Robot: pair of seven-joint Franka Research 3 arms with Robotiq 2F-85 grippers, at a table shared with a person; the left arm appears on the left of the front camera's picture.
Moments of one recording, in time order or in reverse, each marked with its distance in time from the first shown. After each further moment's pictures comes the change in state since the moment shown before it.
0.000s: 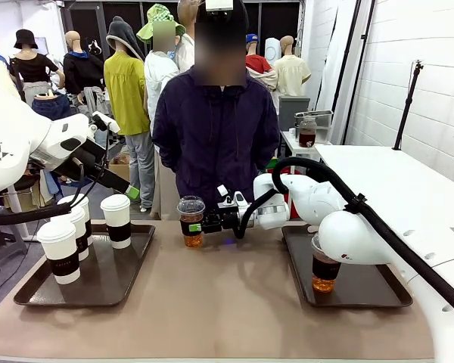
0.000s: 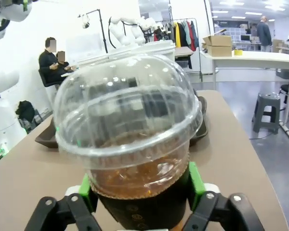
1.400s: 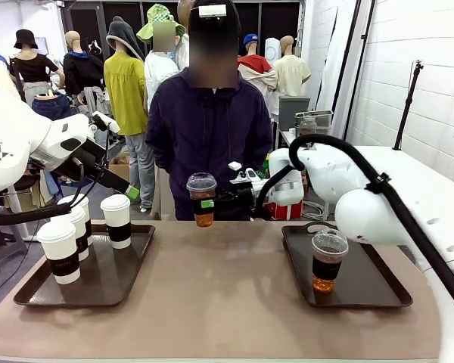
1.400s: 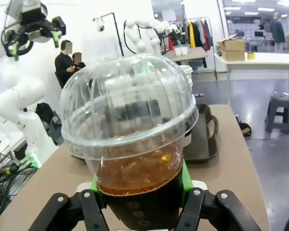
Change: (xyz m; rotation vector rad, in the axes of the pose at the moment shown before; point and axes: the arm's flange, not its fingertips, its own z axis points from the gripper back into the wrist) left arm 0.000 0.000 0.000 0.000 0.000 0.000; right arm 0.088 0.023 0.052 0.072 0.031 -0.043
